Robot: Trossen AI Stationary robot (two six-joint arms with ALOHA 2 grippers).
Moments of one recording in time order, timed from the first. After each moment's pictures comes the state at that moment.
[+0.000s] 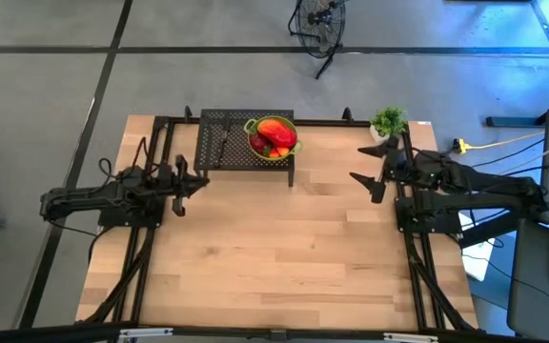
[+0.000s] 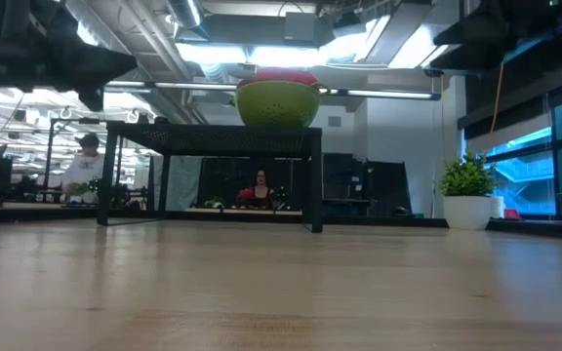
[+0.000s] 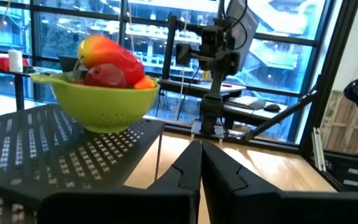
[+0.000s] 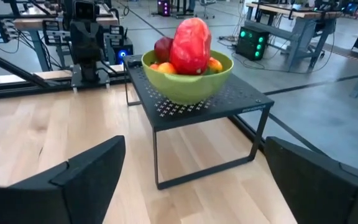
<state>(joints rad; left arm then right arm) 0.13 0.01 0.04 0.10 -0.03 -0.15 -0.06 0.48 0.56 -0.31 0.28 0.04</state>
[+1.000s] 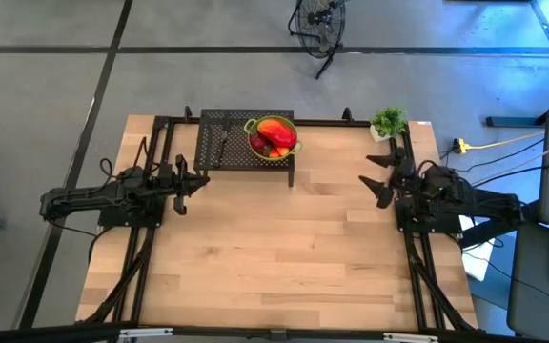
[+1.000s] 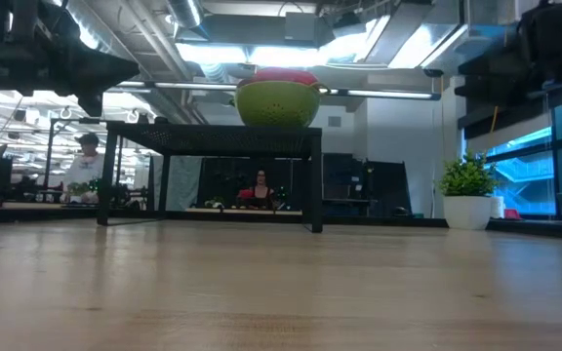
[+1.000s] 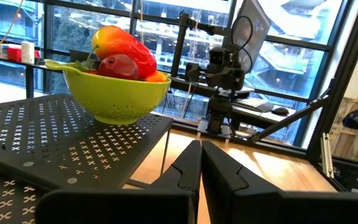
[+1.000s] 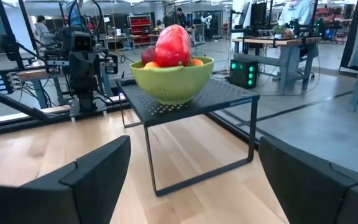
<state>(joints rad) 0.13 0.01 0.01 0.12 -0.07 -0.20 -0.07 0.03 0.22 -0.22 0.32 0.08</state>
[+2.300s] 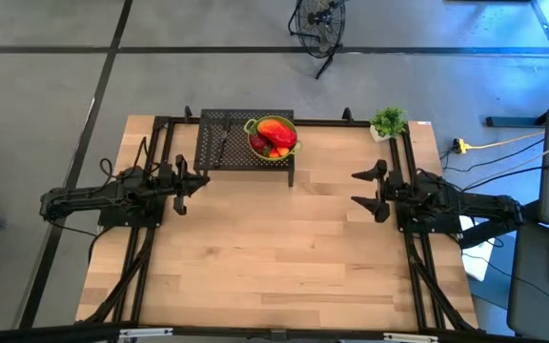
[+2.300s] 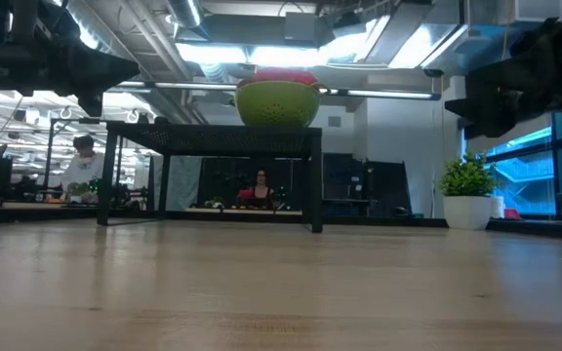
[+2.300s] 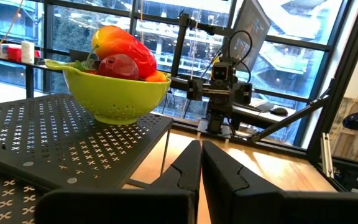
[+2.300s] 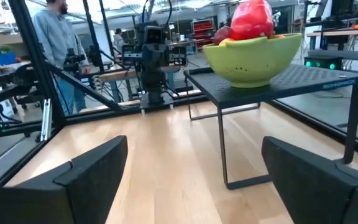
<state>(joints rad) 0.13 0.01 0.01 0.12 -0.07 -0.20 -0.07 0.01 0.01 0.01 0.02 0.16</state>
